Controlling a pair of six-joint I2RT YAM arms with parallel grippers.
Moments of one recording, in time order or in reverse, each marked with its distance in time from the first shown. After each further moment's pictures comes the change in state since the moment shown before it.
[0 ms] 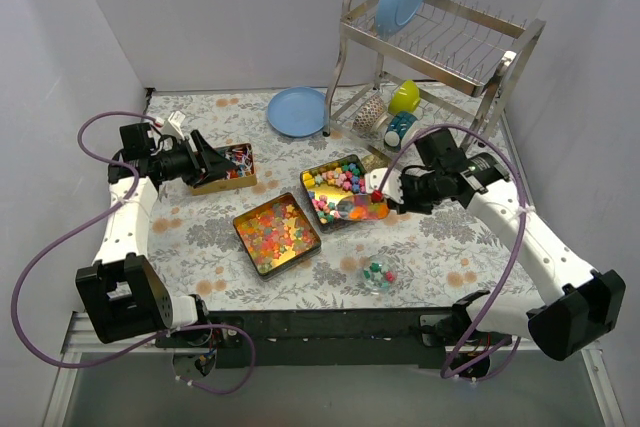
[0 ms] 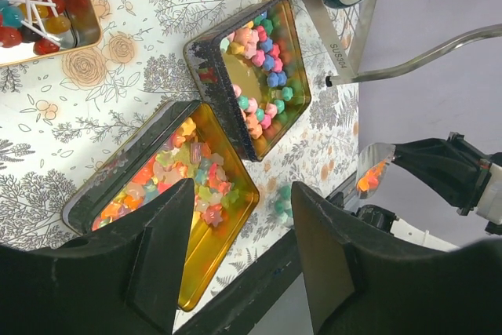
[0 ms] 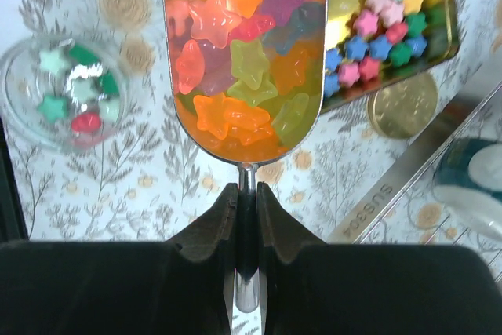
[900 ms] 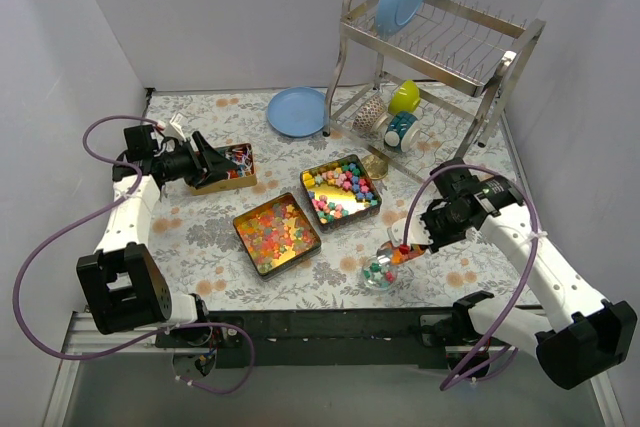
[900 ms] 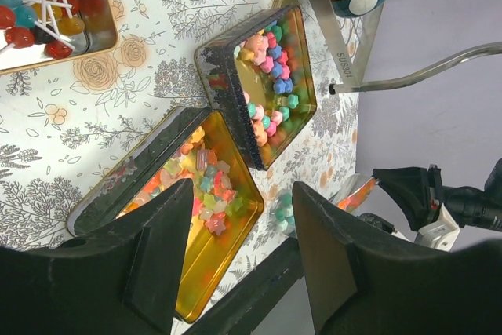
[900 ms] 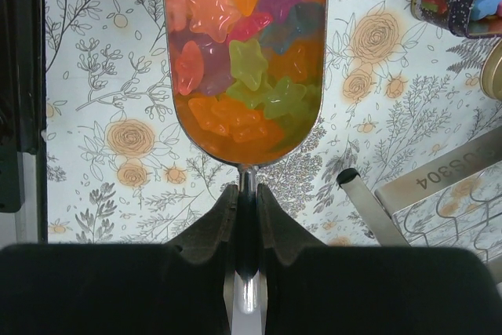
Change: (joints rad) left arm 0.000 0.047 -0.031 0.076 -0.009 -0.044; right arm -0.100 -0.172 -0.192 -0.270 0.178 -0.445
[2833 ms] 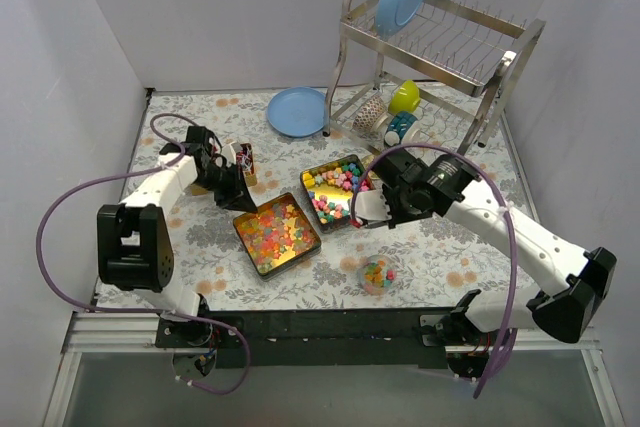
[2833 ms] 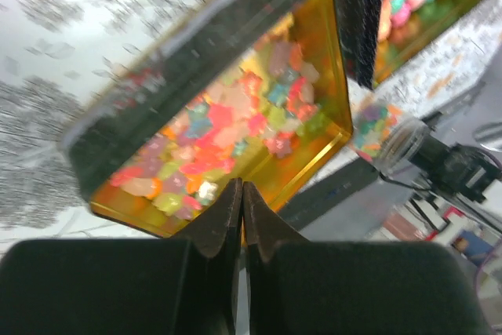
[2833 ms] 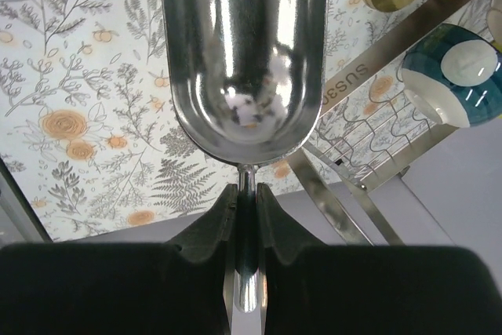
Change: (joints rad) left arm -0.307 0.201 0.042 -0.331 -0.260 0.153; right arm 0.426 0.206 0.310 -0.014 0.460 0.500
